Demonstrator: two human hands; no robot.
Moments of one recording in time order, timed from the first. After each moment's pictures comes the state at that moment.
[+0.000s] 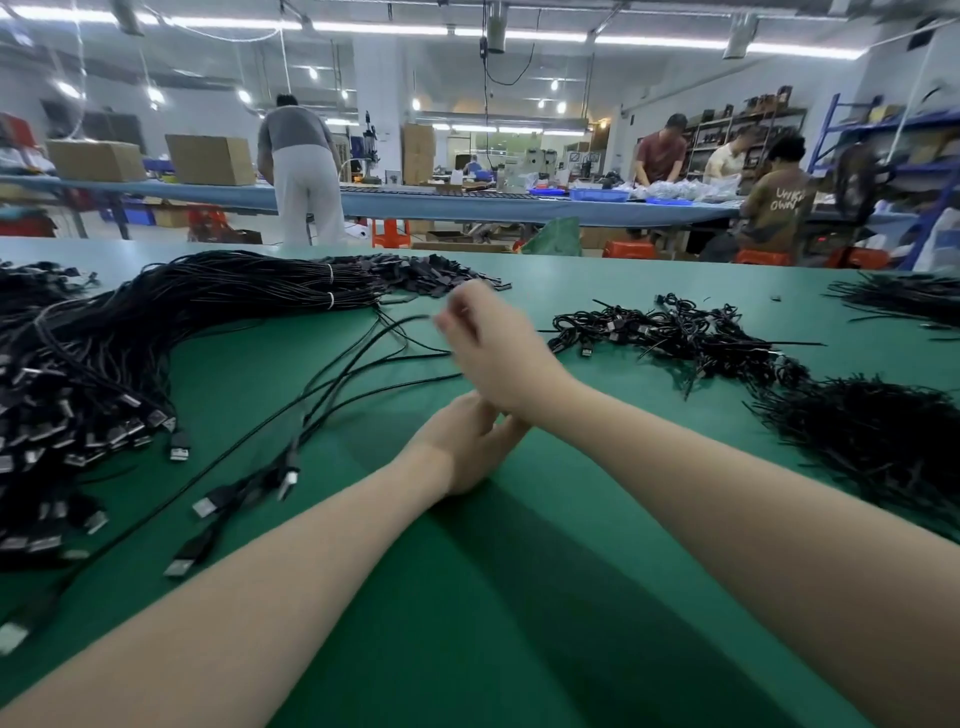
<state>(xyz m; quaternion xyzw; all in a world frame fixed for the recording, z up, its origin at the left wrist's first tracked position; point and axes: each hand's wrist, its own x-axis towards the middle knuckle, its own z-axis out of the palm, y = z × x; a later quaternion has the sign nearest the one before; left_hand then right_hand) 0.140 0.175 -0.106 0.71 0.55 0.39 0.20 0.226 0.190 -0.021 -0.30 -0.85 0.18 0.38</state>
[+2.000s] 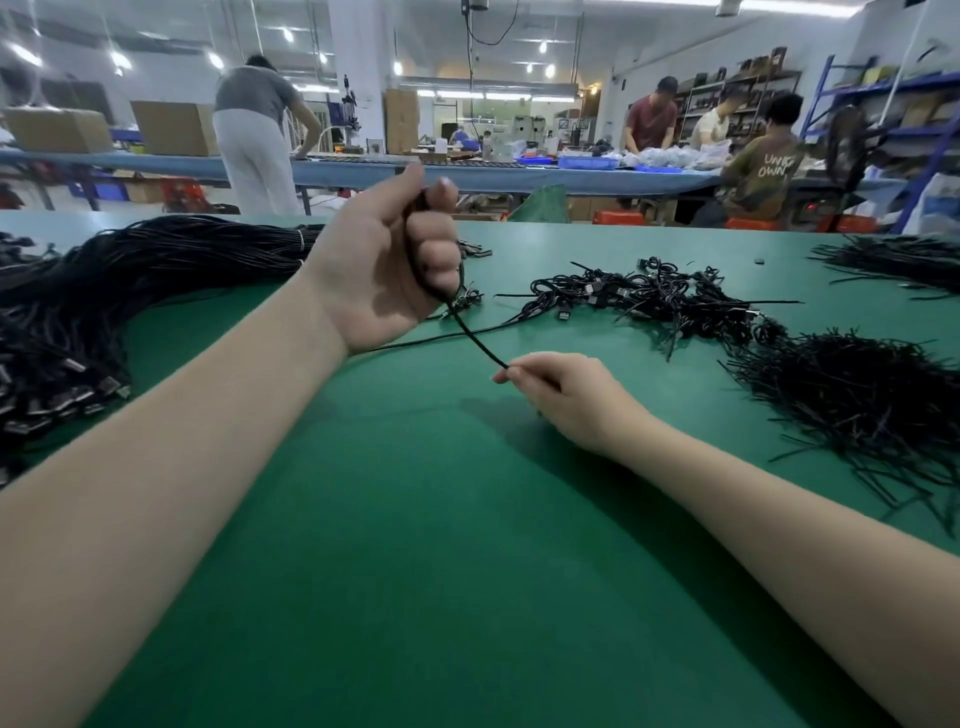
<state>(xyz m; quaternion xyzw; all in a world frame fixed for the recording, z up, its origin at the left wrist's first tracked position) 0.133 0.146 0.016 0.45 0.25 0.56 0.65 0.323 0.200 -0.086 -0.40 -0.83 0.22 0.31</state>
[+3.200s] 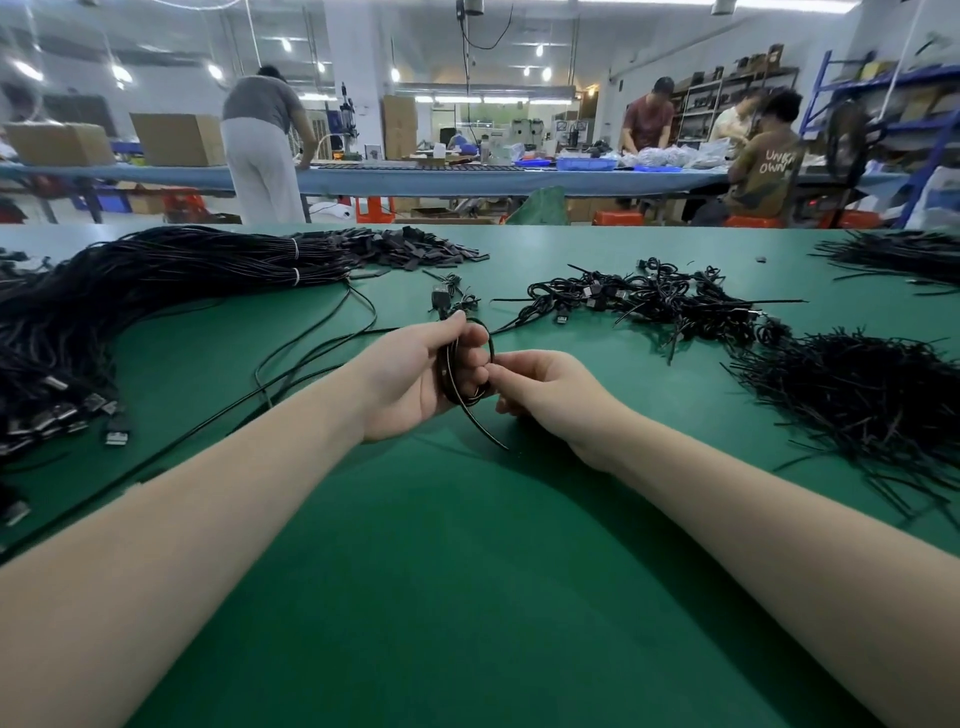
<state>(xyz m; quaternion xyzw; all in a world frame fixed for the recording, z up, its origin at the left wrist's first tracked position) 0.148 0.169 -0.053 0.42 0.43 0.50 0.62 0.299 0.208 -0.091 -0.35 -0.70 0.49 0.39</state>
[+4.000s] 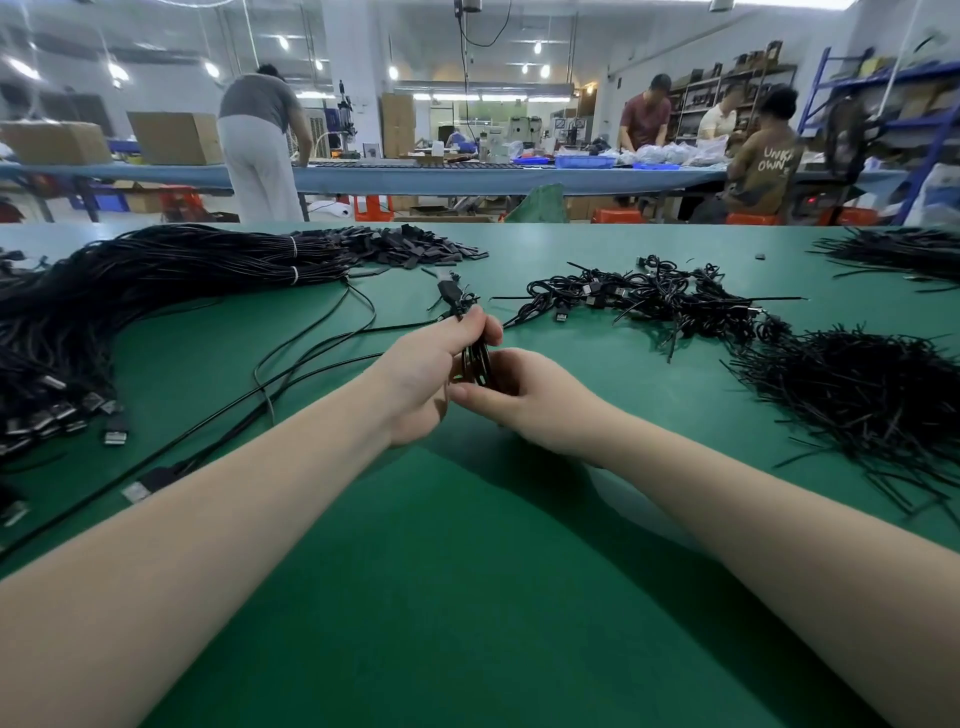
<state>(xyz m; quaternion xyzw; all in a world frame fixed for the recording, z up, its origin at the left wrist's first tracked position) 0.167 0.171 -0.061 0.46 0.45 0.55 0.54 0.298 0.192 -0.078 -0.33 -0.83 0.33 0.29</state>
